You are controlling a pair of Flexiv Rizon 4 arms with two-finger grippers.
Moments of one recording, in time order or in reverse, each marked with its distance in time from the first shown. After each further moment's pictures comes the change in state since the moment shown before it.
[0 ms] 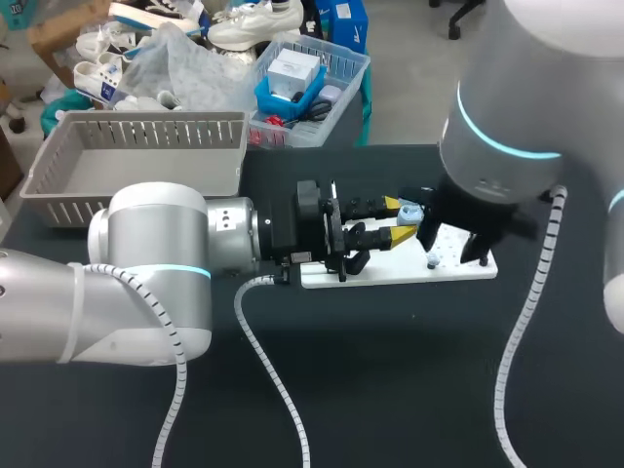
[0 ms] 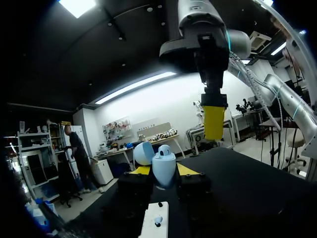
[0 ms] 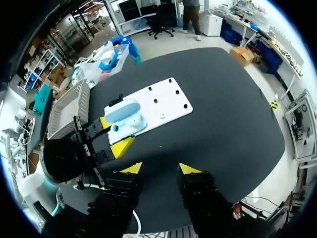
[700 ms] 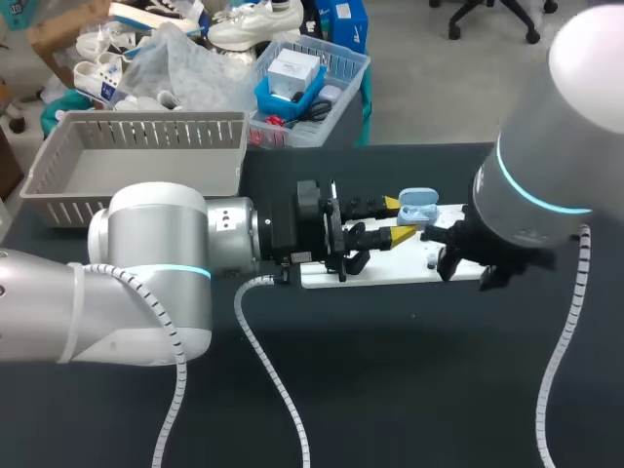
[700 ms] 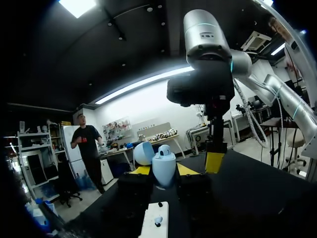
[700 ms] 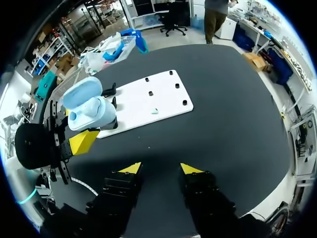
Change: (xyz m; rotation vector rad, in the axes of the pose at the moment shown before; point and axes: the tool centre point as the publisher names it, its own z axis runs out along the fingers) left arm 0.000 0.000 0.000 0.000 0.000 0.000; right arm 0.003 -0.035 0.053 -0.041 0.009 -0.118
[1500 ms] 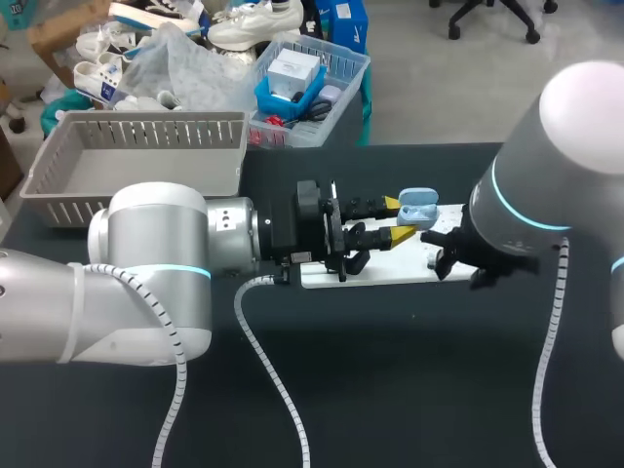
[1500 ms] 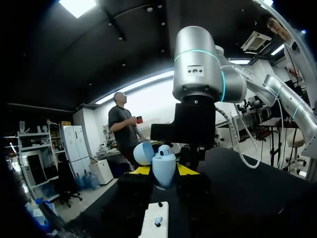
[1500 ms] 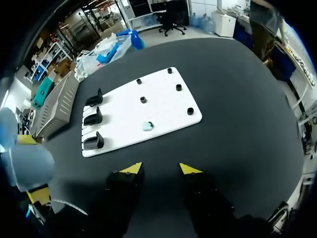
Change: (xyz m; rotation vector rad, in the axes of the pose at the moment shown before) left arm 0.000 0.000 0.000 0.000 0.000 0.000; right arm -0.033 -0.007 0.076 -0.029 -0.015 0.042
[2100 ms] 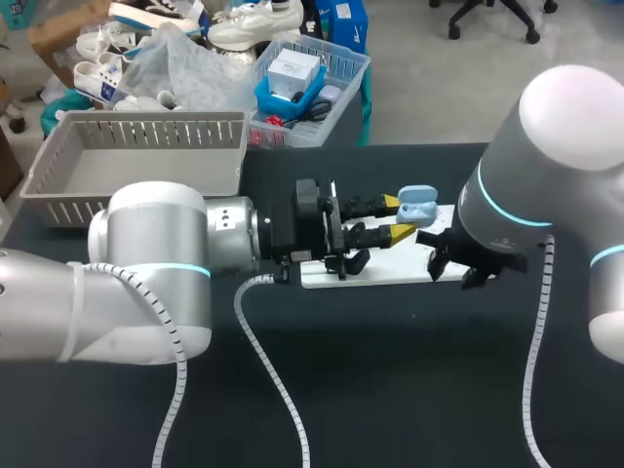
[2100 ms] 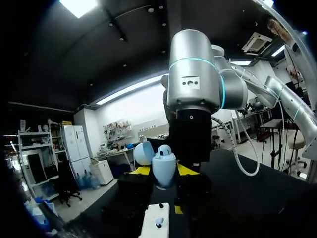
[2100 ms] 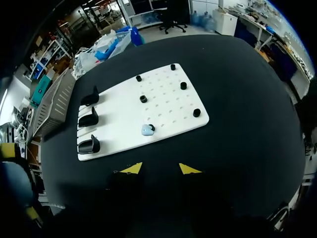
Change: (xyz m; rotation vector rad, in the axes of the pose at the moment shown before) left arm -0.002 0.004 -0.001 -0.012 -0.014 -0.012; right arm -0.005 0.003 0.020 0.010 0.020 -0.006
